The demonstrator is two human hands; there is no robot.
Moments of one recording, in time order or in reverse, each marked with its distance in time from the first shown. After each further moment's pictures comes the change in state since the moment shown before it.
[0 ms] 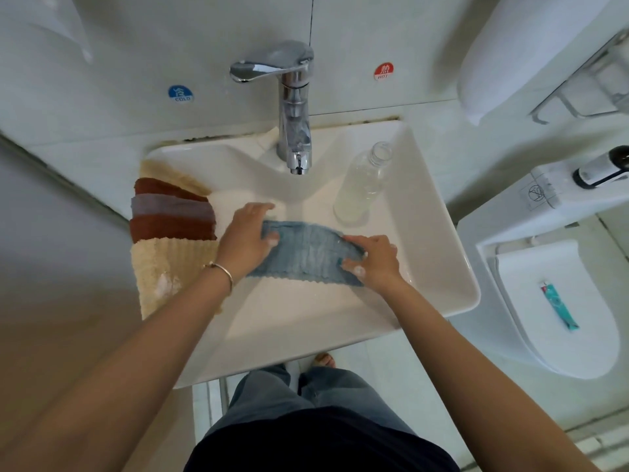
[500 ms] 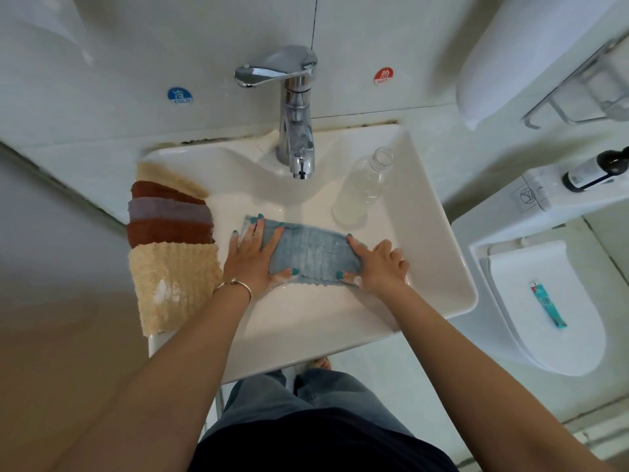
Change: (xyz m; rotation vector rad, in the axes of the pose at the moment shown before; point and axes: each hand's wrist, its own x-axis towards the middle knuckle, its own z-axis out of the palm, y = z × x) left_hand -0.014 -0.026 0.044 0.490 -0.268 0.023; right_hand -0.003 -0.006 -0.004 -0.434 -0.087 0.129
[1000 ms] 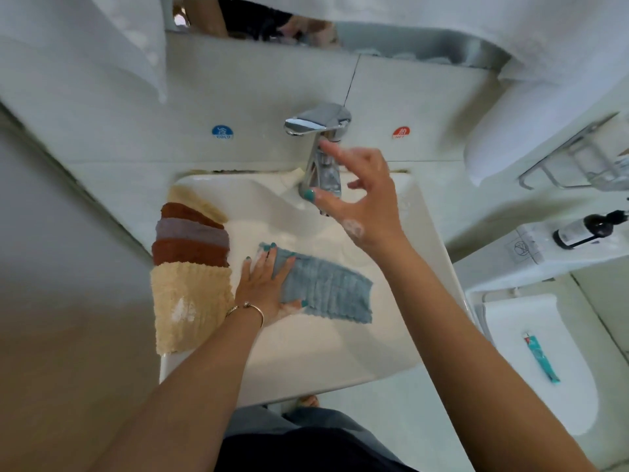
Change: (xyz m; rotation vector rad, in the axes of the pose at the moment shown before) left_hand 0.001 0.002 -0.001 -0.008 -0.009 -0.020; right_hand -0.061 -0.119 -0.145 0.769 0.622 -0.781
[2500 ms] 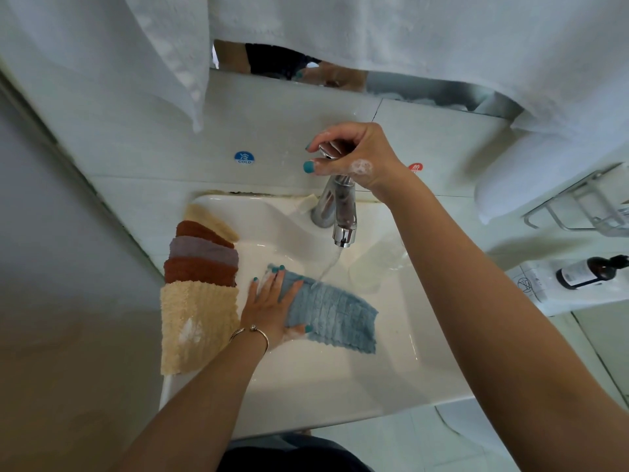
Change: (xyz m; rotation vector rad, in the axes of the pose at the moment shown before) left_hand -0.003 0.001 -0.006 -0.003 -0.035 0.005; right_hand 0.114 -0.013 0.002 0.209 -0.415 0.072
